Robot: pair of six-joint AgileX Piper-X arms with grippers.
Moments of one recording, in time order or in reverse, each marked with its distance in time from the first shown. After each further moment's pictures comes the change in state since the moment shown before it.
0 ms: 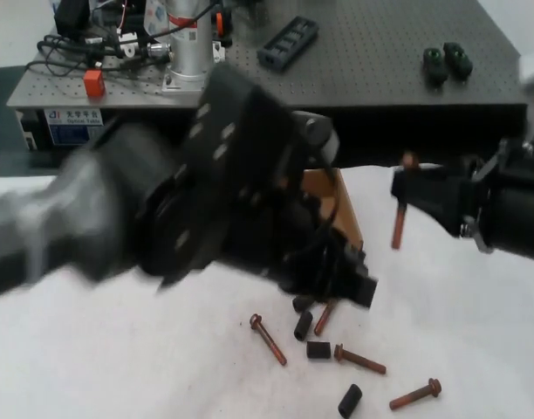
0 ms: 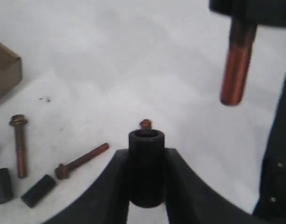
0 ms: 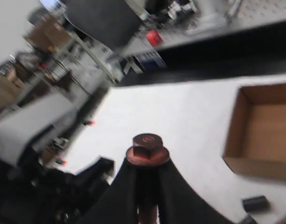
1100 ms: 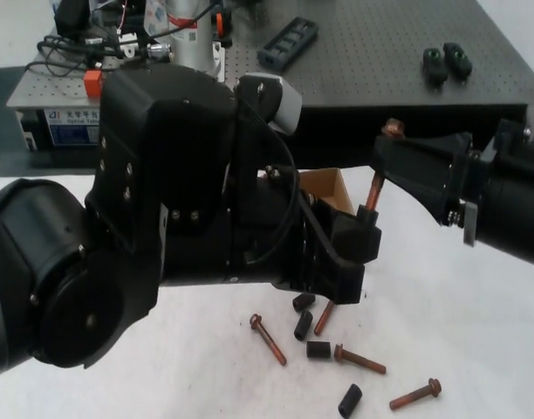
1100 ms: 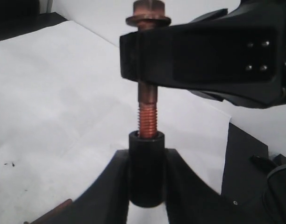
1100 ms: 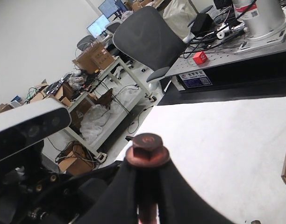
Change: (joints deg) left arm -0.1 -12.7 11.6 -18.1 4.2 -5.1; right arm 8.1 -4.1 4.4 -18.3 0.9 13.2
